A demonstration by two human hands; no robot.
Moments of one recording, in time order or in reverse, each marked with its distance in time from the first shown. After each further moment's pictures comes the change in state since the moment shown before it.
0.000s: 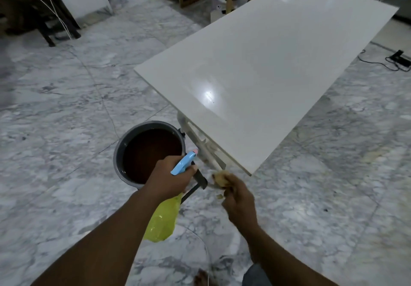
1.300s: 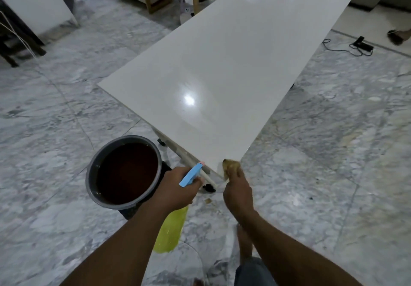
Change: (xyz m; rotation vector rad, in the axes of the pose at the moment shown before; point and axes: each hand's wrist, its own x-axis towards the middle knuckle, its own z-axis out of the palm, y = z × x) left_hand 0.022 0.047 0.067 0.055 -0.172 0.068; right_hand 0.056 0.025 -0.047 -0.474 -0.048 0.291
